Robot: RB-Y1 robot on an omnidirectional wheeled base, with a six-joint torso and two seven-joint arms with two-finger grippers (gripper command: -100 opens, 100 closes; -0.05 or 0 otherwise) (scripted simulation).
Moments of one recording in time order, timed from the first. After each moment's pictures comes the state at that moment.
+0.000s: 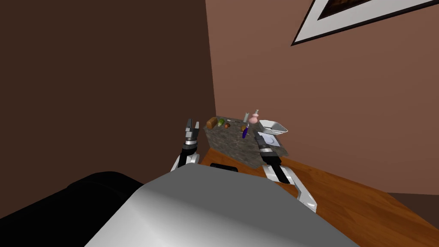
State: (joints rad) left arm 0.51 0.03 -0.07 -2.28 -0.07 -0.55 0.00; right arm 0.42 -0.32 -0.02 -2.04 0.28 -0.24 0.07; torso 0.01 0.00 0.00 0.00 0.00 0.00
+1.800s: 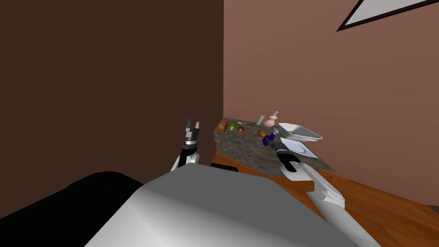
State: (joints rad) left arm 0.51 0.03 -0.07 -2.28 -0.07 -0.55 0.00; right arm 0.29 -0.63 -0.13 -1.66 0.55 0.12 0.33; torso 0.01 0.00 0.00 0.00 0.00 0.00
